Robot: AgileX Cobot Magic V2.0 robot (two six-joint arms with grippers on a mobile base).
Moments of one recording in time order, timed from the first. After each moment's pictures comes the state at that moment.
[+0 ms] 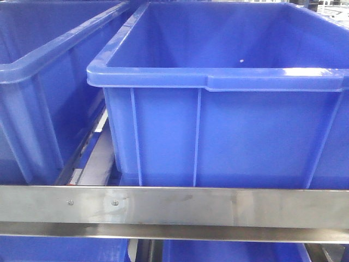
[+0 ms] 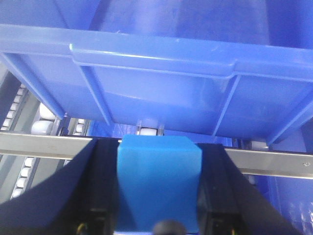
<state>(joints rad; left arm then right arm) -0.05 0.38 -0.37 0.09 0.59 -0.14 0.08 0.31 -0.24 0.20 0.25 0.02</state>
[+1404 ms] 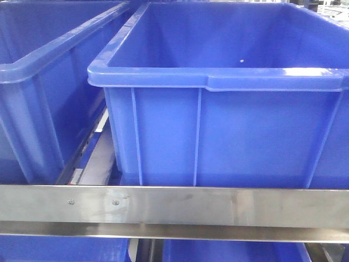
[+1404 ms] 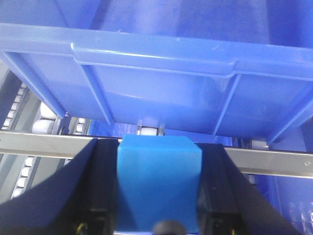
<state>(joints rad) -0.05 0.38 -0.37 0.09 0.59 -0.14 0.08 0.31 -0.24 0.20 0.25 0.02</state>
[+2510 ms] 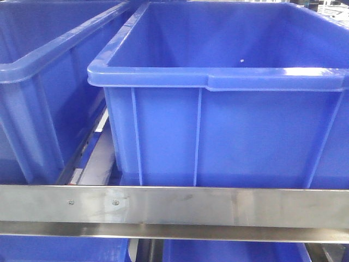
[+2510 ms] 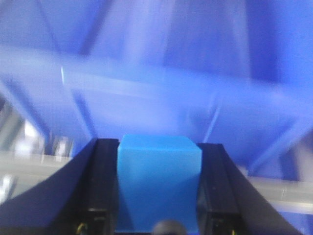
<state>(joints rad) -0.05 0.38 -0.40 0.03 0.51 -0.14 0.08 0.31 -0.35 0.20 0.26 -0.03</state>
